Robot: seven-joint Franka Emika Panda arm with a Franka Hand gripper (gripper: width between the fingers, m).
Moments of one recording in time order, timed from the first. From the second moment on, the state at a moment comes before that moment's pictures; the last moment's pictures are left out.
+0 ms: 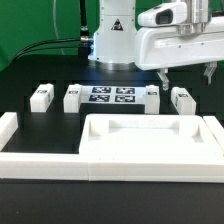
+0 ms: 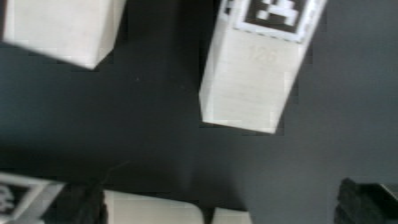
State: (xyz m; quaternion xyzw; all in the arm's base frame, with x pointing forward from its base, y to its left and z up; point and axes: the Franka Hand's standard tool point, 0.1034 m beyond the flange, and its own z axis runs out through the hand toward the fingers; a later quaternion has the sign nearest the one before) arm 0.455 0.123 0.063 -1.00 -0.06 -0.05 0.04
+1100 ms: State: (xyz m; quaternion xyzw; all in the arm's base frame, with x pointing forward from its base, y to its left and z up) arm 0.434 0.131 0.048 -0.97 -0.03 0.23 0.02
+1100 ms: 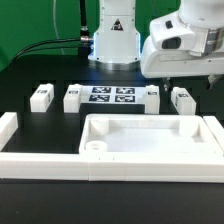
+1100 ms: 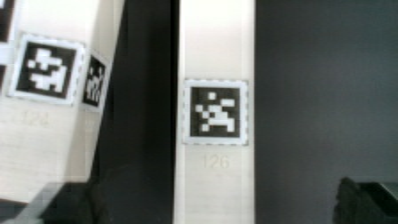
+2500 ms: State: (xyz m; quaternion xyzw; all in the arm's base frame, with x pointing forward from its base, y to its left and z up) arm 0.430 0.129 0.005 -0.87 -0.02 0.49 -0.01
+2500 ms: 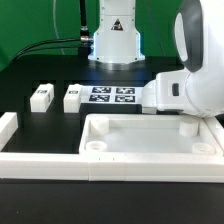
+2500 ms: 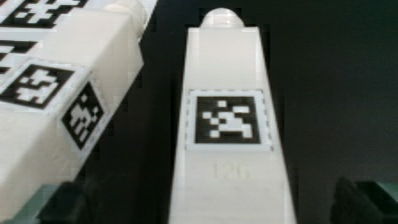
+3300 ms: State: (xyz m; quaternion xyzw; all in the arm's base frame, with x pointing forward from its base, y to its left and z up) arm 0.434 0.140 0.001 -0.88 -0.02 0.47 -0.01
